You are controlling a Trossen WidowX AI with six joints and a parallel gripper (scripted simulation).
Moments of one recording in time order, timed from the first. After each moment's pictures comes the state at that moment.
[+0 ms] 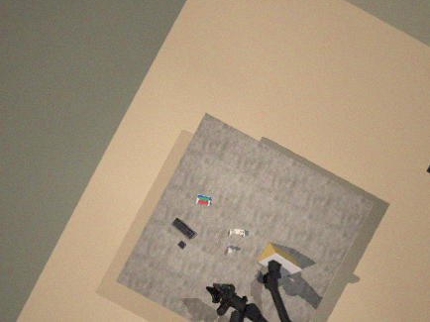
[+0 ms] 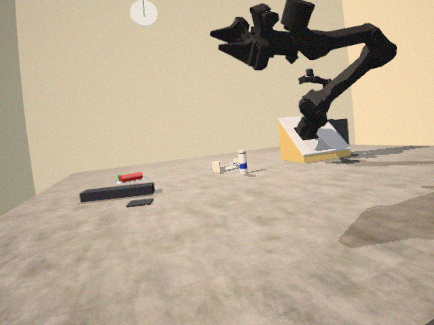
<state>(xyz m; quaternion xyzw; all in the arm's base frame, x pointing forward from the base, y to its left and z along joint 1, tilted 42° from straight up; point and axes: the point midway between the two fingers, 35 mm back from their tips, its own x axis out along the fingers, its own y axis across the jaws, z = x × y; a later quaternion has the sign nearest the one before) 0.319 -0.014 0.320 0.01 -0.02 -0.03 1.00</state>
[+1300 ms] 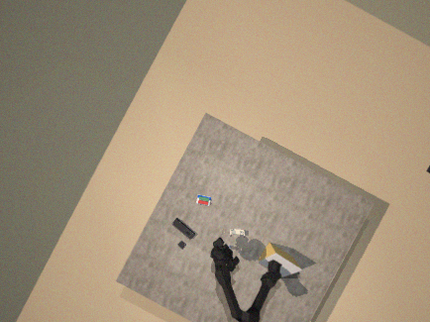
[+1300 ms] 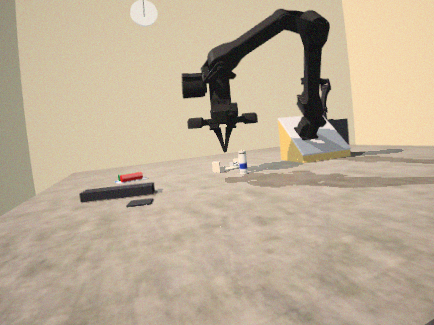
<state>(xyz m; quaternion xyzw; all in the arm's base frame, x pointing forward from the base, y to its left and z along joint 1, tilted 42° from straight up) 0.322 0.047 0.067 -0.19 0.38 0.58 0.70</state>
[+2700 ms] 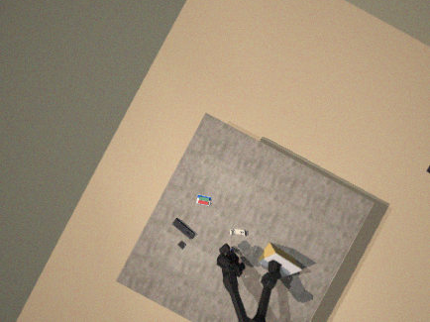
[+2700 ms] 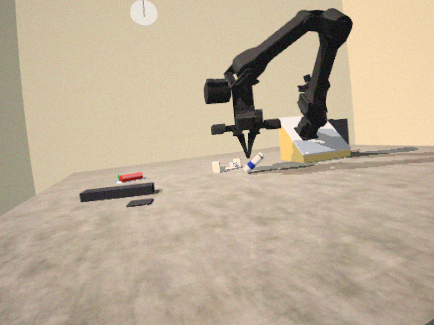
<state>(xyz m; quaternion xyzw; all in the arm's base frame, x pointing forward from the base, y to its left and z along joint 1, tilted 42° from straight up) 0.264 0.078 0.061 -0.19 0.38 0.58 0.69</state>
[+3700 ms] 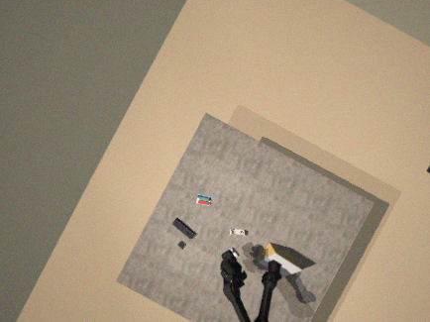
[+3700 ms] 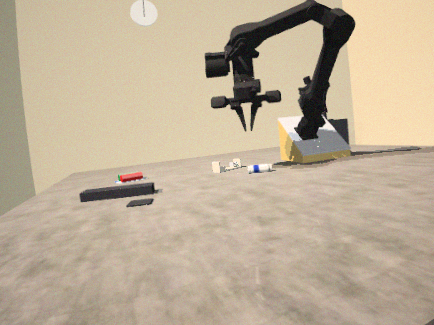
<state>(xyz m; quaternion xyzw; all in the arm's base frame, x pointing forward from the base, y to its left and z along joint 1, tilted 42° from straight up) 0.255 0.030 0.117 -0.15 0.42 0.56 0.70</state>
